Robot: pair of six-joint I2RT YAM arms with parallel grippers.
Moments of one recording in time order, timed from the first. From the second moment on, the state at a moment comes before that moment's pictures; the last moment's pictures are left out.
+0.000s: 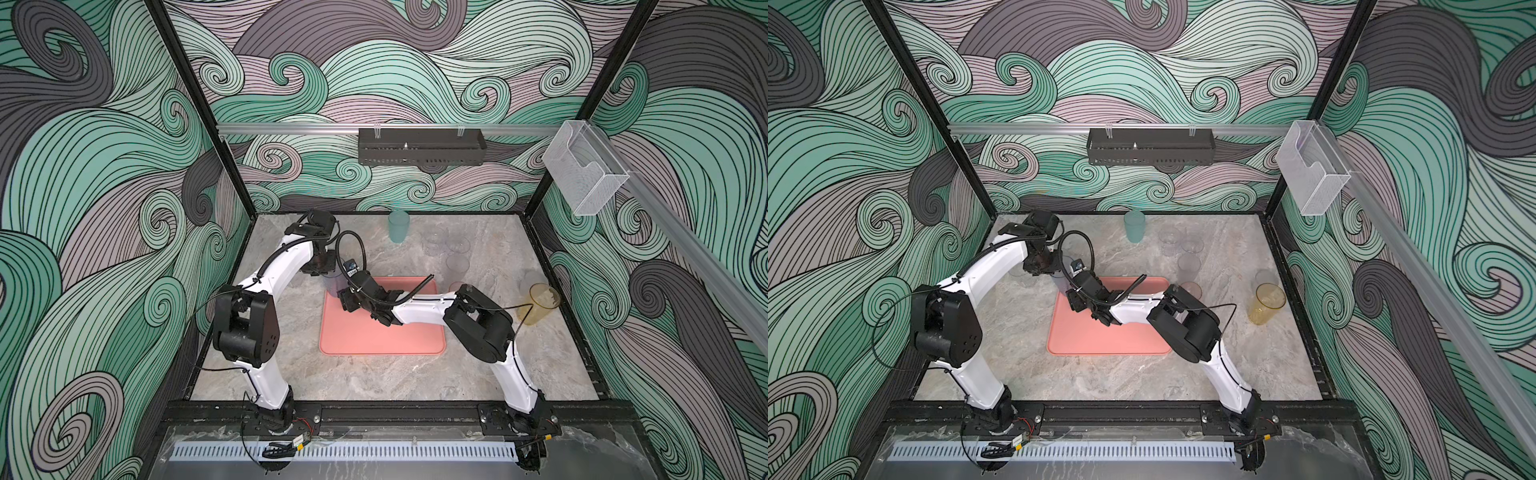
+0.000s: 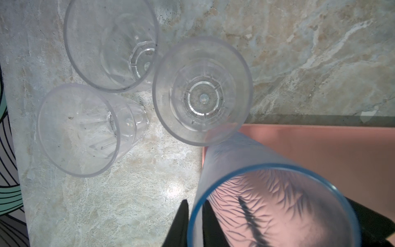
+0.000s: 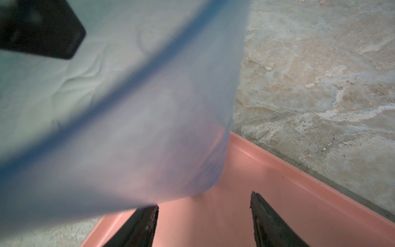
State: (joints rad) left arm -0.24 1.75 1.49 -1.02 -0.18 -0.24; right arm 0.98 2.19 1.41 0.16 0.20 0.30
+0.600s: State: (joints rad) left arm -0.24 1.64 1.49 -1.02 -0.15 -0.25; right arm 0.98 2.07 1.32 0.15 0.21 0.33
